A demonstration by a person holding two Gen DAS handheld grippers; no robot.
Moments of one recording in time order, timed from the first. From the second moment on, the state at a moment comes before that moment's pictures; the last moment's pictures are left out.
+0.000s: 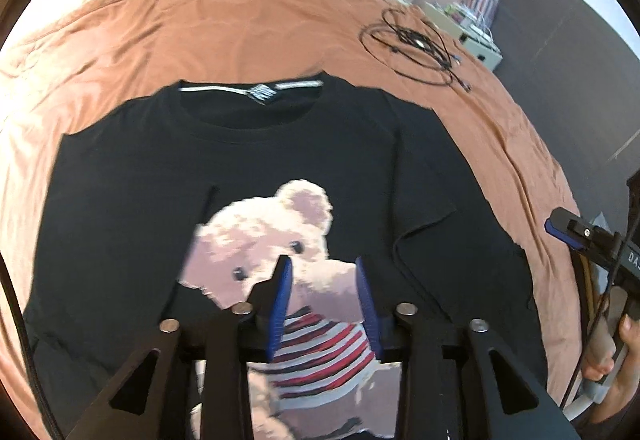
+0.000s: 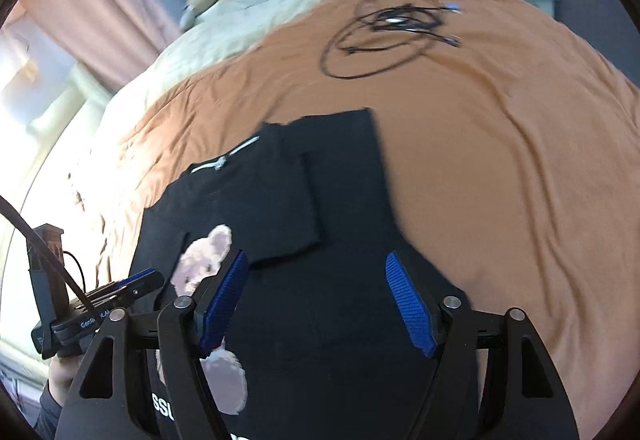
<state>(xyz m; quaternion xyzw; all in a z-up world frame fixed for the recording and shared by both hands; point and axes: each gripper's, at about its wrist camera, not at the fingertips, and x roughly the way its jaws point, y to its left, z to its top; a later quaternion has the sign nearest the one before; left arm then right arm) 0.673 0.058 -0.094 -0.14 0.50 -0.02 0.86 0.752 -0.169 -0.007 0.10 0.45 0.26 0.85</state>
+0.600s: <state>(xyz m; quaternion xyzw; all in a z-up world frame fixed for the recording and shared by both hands) 0.738 -0.022 -0.149 -0.03 0.54 -0.01 0.84 0.755 -0.194 -0.065 0.07 0.46 0.21 0.86</state>
